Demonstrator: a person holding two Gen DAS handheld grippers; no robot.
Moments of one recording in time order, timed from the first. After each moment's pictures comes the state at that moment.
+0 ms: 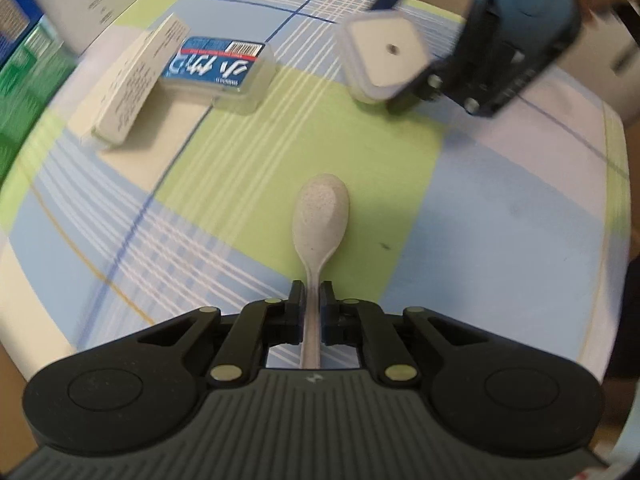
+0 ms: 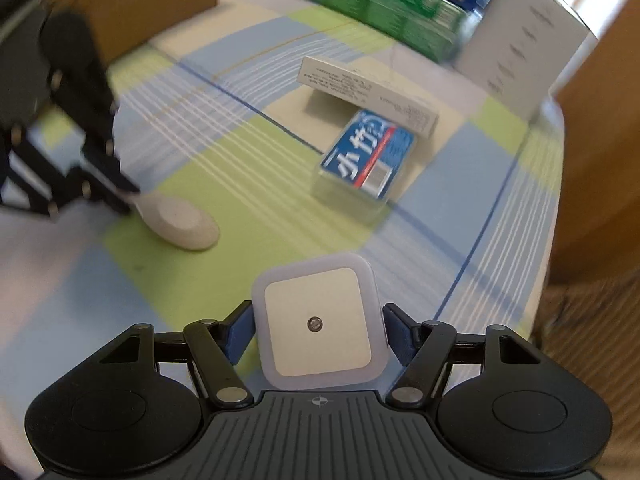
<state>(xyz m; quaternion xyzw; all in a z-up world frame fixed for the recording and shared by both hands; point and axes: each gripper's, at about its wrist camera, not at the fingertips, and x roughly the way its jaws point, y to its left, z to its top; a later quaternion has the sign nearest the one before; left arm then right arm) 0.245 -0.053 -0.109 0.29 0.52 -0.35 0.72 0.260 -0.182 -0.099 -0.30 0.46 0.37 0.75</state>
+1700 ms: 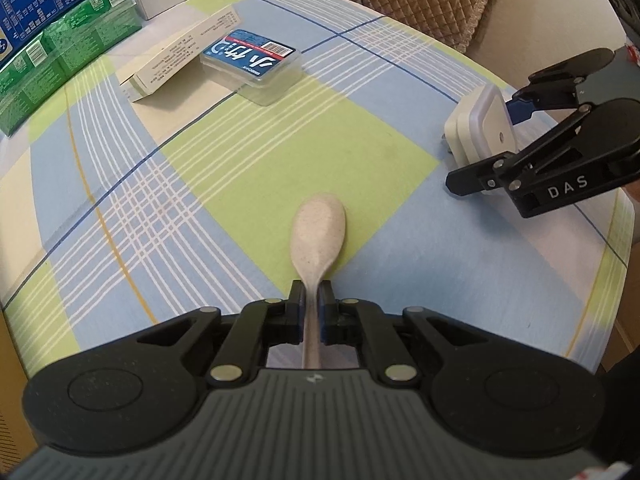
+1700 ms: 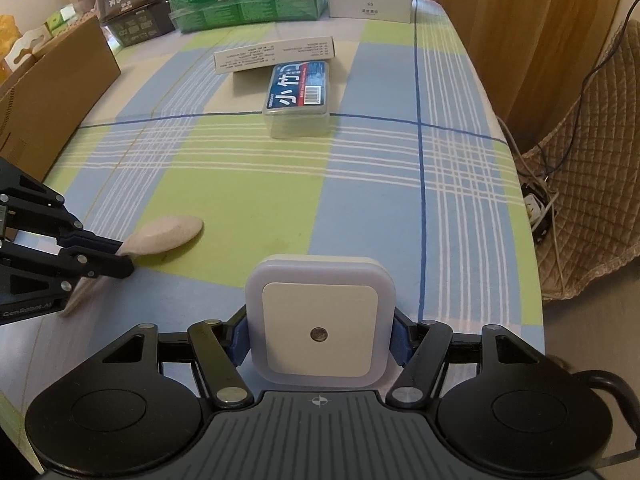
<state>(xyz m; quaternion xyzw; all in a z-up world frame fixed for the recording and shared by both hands) 0.202 -0.056 -0.109 0.19 0.51 -0.27 0.80 0.209 -0.234 -0.106 -0.11 0.50 0.25 0.82</state>
